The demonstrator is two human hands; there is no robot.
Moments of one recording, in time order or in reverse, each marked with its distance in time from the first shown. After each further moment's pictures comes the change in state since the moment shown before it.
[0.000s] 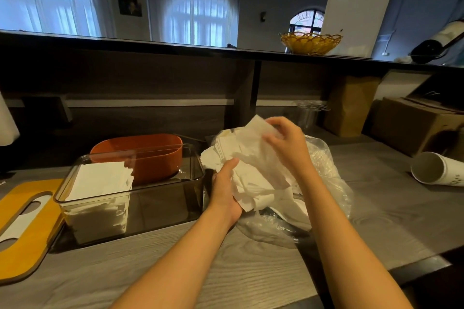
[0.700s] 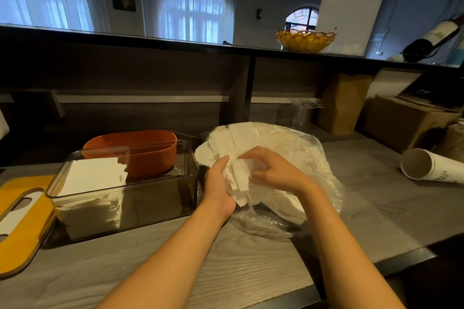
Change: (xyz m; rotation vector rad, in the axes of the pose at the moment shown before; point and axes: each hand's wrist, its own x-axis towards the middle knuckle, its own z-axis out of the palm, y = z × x) left_hand 0.009 -0.004 -0.005 -0.016 0.008 -0.016; right_hand -0.040 -0.012 -0.011 -0.292 -0.616 0.003
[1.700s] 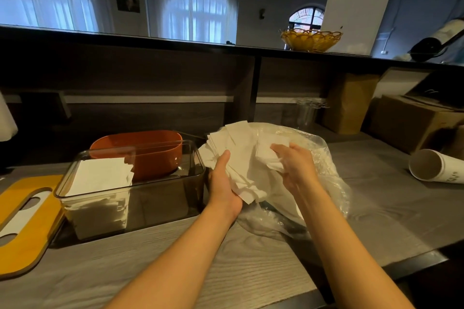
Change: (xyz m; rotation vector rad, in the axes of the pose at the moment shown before) left_hand 0.000 0.000 0.002 -0.114 0.041 0.073; right_hand 0.008 -0.008 0.005 1.040 0.633 0.532
